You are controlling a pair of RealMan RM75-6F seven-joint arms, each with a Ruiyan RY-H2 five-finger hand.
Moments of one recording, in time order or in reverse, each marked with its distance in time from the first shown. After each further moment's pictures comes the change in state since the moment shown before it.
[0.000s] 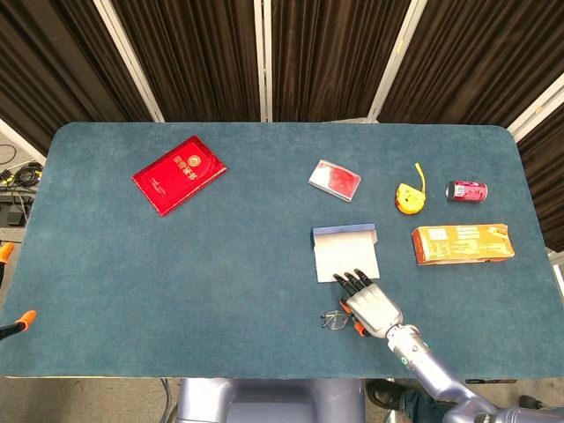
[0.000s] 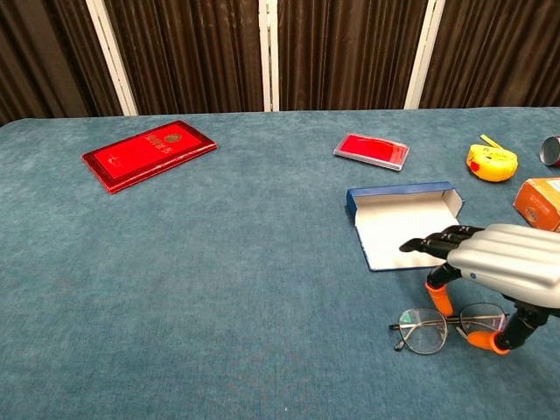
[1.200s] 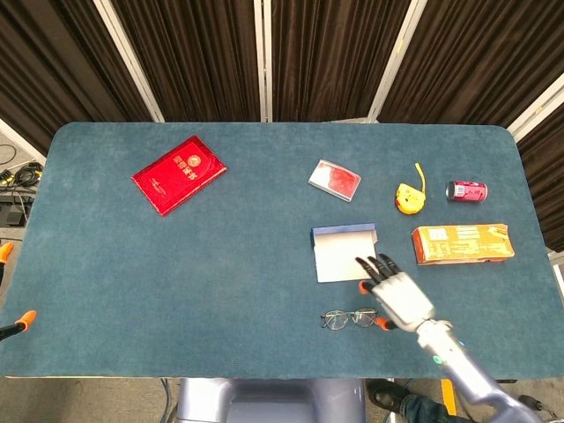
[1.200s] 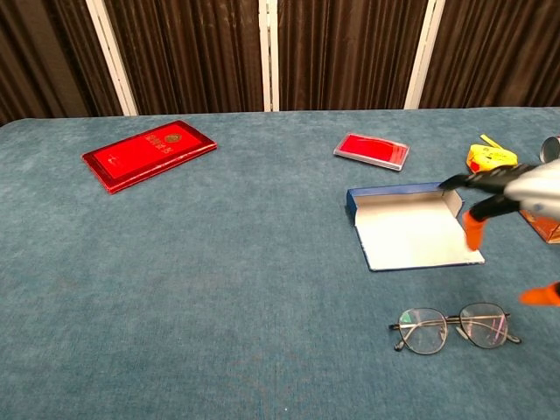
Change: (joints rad) left arm 0.008 0.003 -0.008 -0.003 0.013 -0.002 -0.002; right arm -0.071 0.202 0.077 -0.135 -0.124 0.026 0.141
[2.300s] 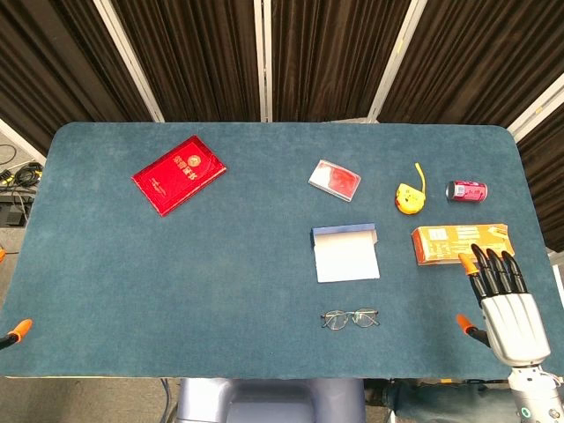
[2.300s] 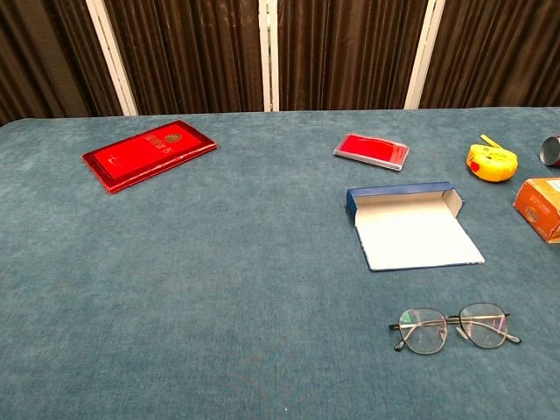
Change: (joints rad) left arm 0.060 0.063 0.049 -0.017 0.156 0.084 -0.122; right arm -0.377 0.152 -0.020 -0.019 -0.180 0.634 0.076
